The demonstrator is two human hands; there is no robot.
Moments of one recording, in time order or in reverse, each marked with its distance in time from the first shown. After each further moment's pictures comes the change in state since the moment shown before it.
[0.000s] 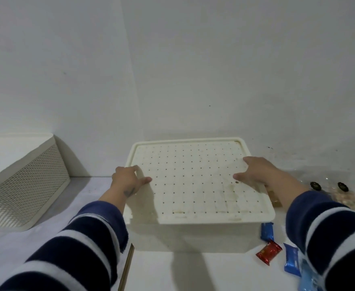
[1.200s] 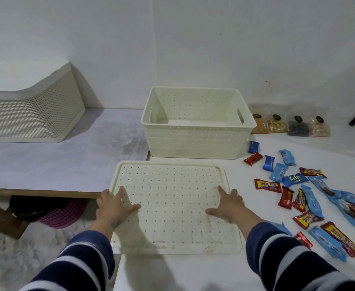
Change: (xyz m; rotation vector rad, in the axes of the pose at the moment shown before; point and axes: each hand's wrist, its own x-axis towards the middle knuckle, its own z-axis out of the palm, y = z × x) left_hand -0.240 -0.229 0.102 0.185 -0.188 -0.146; right_hand -0.251 0.005 0.239 -0.095 -0.424 0.117
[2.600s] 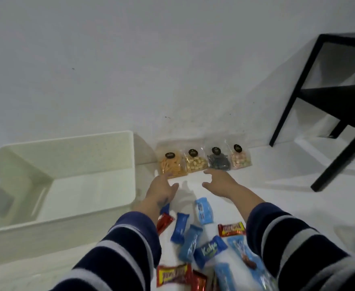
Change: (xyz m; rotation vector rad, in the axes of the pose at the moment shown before) left_hand 0.067 0.533 0.070 -0.308 -0.215 0.525; right_hand 0.187 0.249 -0.260 0.287 0.248 -0.045
